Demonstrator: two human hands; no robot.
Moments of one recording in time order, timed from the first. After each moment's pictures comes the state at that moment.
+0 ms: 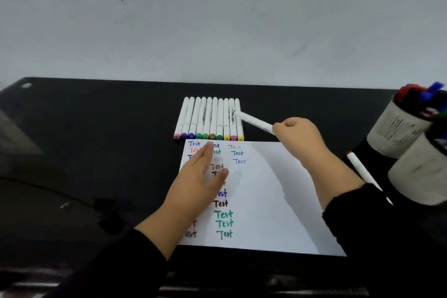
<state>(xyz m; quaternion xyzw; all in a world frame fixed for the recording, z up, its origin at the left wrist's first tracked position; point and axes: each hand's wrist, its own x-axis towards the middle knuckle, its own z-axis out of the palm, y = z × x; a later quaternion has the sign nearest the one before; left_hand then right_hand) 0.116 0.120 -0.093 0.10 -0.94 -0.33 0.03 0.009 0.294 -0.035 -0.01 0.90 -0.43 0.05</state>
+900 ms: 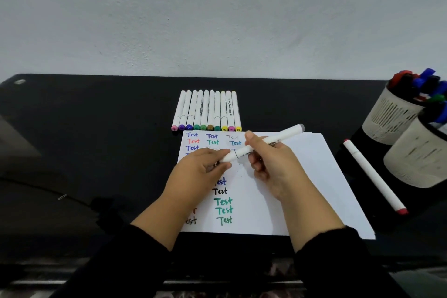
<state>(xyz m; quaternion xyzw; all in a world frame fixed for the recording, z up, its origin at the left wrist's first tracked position) 0.124 0.121 -0.093 0.05 -0.92 -0.39 0.09 0.074 0.269 -0.069 0.07 0.64 -0.74 0.18</state>
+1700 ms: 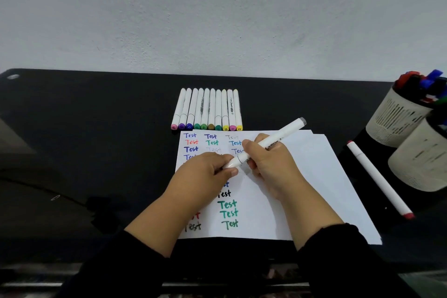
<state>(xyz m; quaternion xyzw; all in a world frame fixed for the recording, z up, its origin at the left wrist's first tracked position) 0.121 0.124 -0.088 0.02 -0.95 -0.33 0.00 0.069 0.261 -0.080 -0.01 0.70 -0.70 0.13</state>
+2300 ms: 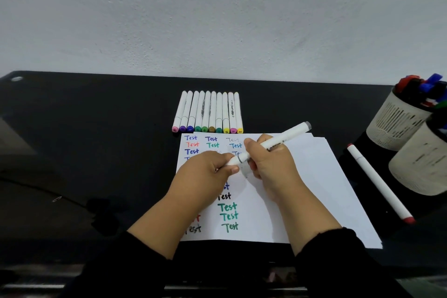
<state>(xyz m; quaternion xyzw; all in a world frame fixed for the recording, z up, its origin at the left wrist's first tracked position) 0.122 0.129 -0.080 0.07 -0.93 -0.36 0.01 0.070 0.258 -0.081 0.02 0.68 -0.73 0.09</state>
